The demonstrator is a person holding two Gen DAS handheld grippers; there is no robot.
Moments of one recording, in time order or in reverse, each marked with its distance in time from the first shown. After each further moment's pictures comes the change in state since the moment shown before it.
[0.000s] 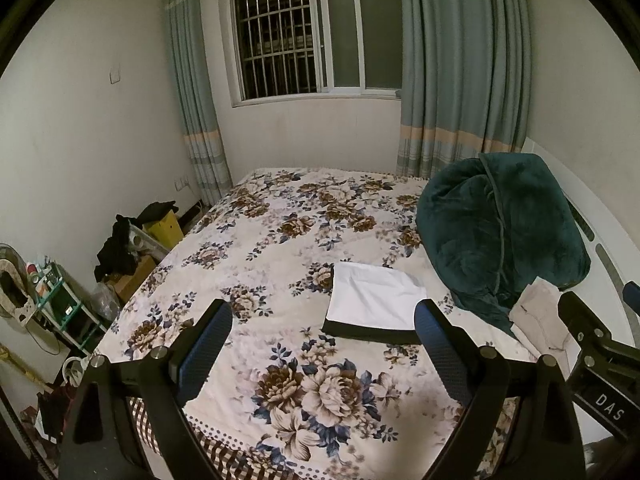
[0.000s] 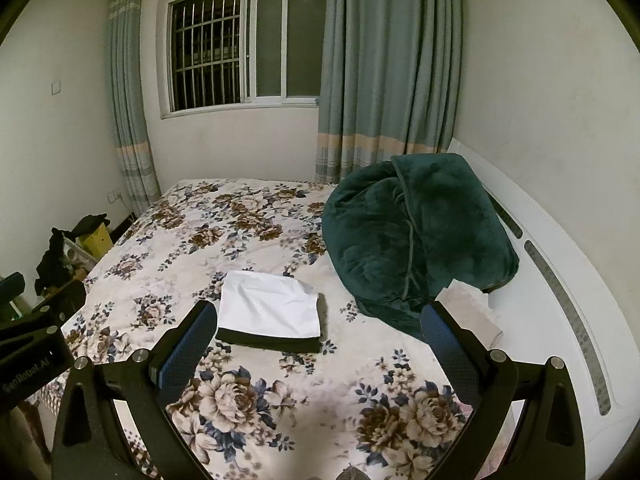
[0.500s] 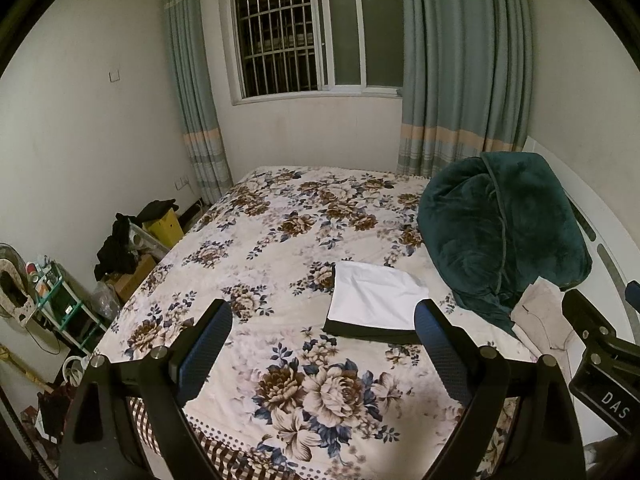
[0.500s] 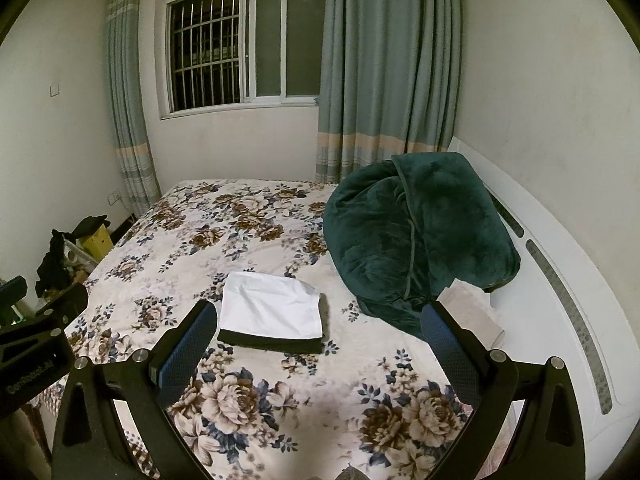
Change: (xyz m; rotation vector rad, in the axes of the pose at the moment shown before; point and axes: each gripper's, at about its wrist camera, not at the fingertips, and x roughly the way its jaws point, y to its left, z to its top) left arm 0.000 0.000 -0.001 0.000 -0.001 0.000; right arm 0.000 0.000 -0.001 0.003 0.000 -0.002
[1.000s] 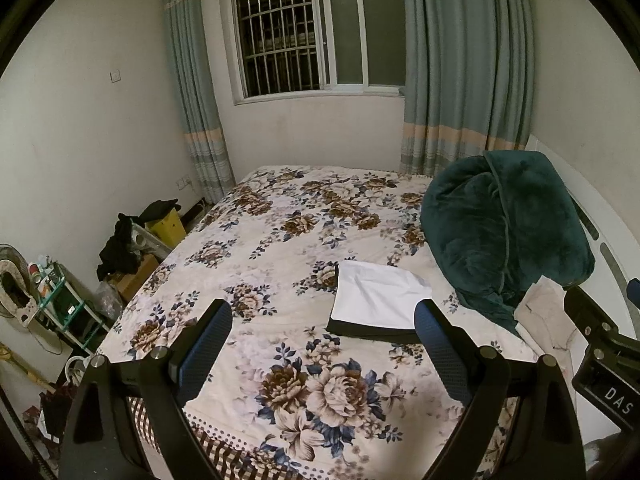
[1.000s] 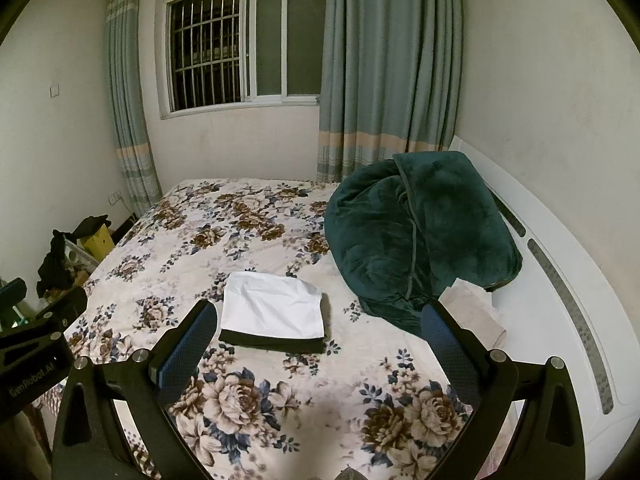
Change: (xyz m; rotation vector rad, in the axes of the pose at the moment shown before) left arm 0.000 0.001 0.001 -0.001 0.002 0.005; right arm -0.003 0.005 -0.002 0.003 0.002 0.000
